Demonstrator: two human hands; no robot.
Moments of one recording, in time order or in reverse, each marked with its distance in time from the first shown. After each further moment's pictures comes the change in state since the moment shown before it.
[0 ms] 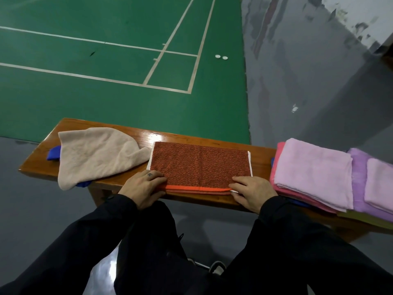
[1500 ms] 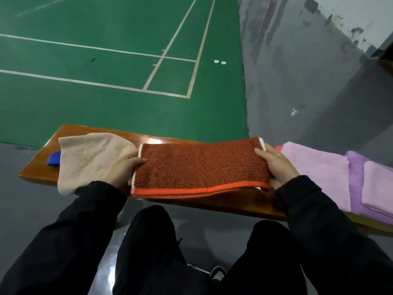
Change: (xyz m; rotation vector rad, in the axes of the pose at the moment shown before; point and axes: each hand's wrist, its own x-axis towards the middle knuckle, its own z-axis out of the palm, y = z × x) left_hand 0.032 0.043 -0.117 -1.685 0.196 -0.908; right_hand 0.063 0.004 -0.106 1.641 0.218 1.085
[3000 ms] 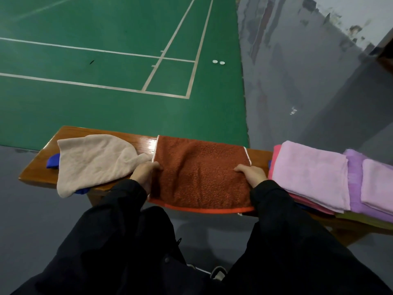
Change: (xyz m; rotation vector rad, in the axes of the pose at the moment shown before) left_hand 0.057 -0.045 0.016 0.091 0.097 -0.183; right_hand 0.047 0.071 0.003 -0.321 0.213 0.232
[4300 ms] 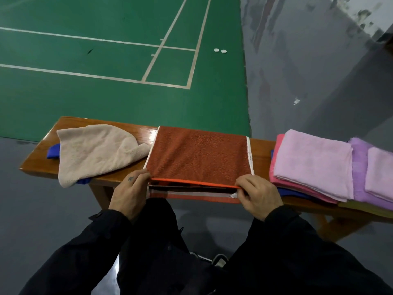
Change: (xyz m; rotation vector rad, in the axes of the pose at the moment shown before) left_hand -0.021 -0.086 -0.079 1.226 0.244 1.155; right_hand -0.053 0.075 -0.035 -1.030 0.126 -1.347
